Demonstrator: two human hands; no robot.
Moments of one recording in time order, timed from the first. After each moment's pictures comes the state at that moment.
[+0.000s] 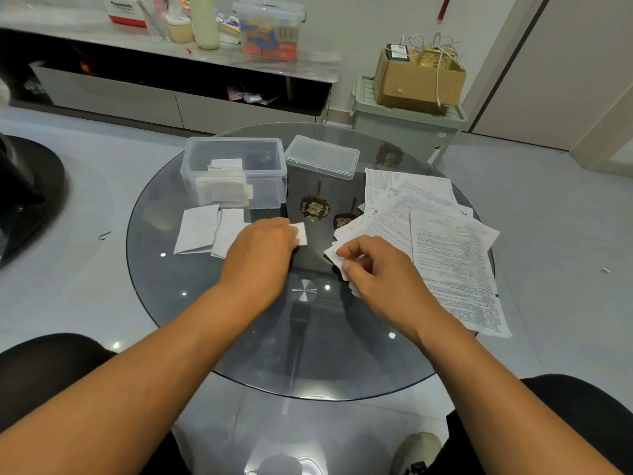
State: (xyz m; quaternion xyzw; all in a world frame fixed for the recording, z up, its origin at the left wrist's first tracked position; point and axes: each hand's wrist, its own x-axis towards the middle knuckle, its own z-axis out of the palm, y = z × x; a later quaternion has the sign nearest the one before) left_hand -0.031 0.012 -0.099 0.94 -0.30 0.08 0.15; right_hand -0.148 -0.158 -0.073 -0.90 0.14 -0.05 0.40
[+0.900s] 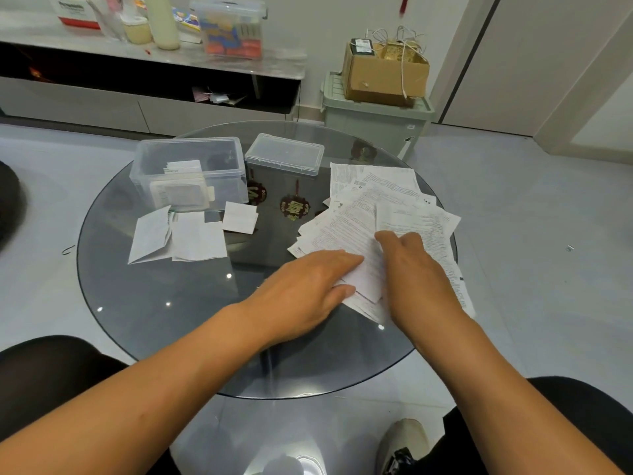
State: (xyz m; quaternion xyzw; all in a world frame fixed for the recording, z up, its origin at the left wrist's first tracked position) left_hand -0.095 -0.043 -0.091 0.82 -0.51 -0.08 0.24; right_hand -0.195 -0.187 -0.044 -0.96 0.25 0.01 0.12
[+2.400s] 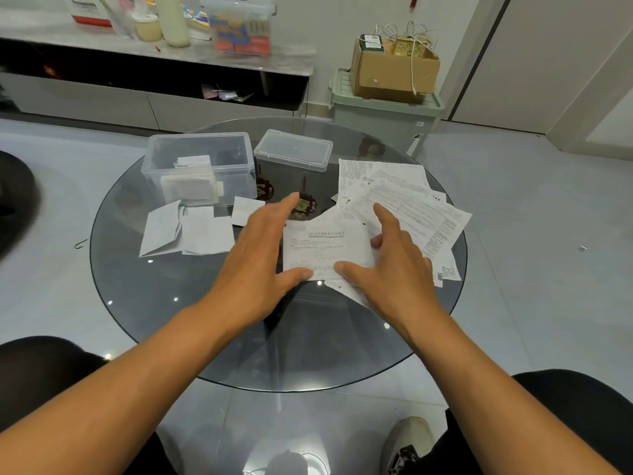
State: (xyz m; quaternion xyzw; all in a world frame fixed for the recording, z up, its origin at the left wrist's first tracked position) left_hand -0.074 0.004 -0.093 0.87 -0.34 -0.01 0.36; right_hand -0.171 -0.178 -0.072 -0.91 0.27 -0.10 0.30
